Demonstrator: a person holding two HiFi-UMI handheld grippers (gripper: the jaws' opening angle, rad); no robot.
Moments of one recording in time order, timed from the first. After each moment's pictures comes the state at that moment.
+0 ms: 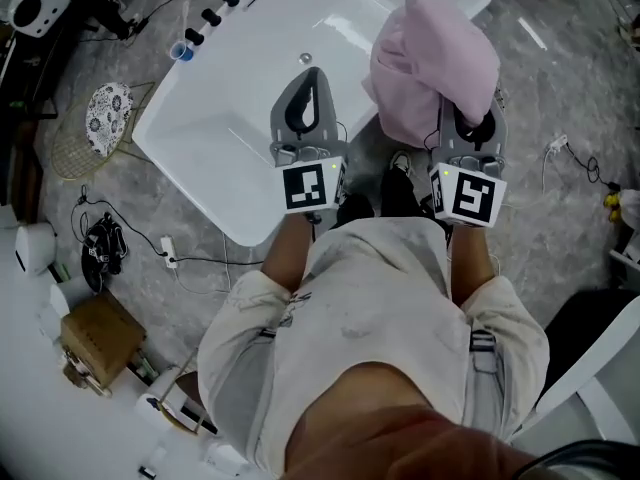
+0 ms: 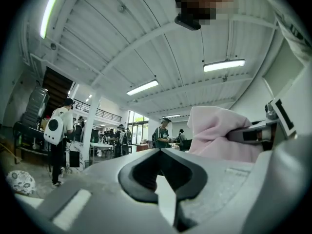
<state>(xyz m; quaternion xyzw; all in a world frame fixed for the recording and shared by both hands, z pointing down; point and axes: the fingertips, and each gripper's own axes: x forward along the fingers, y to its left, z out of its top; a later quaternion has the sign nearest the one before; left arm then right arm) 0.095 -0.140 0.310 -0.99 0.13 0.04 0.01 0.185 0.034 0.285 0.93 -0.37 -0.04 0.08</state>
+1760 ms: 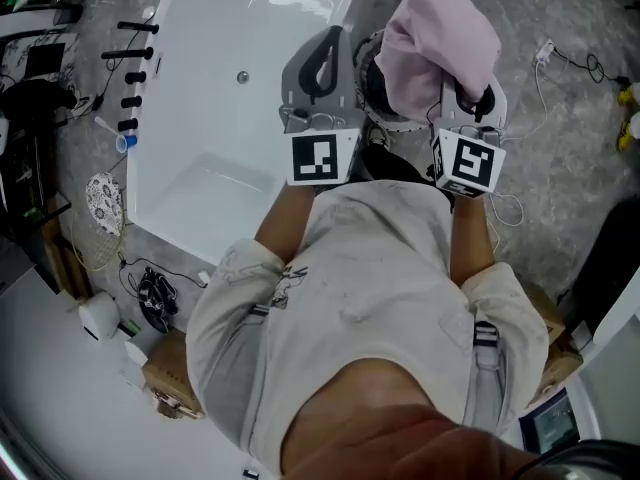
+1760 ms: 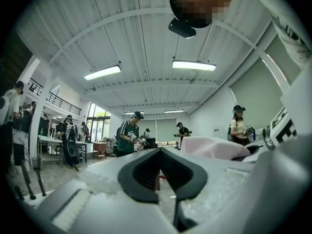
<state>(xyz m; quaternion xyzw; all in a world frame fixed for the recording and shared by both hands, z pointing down) 0.365 0.115 0.345 -0.99 -0.10 0.03 0.02 0.380 0.285 0.403 0.98 -0.19 0.08 0.07</state>
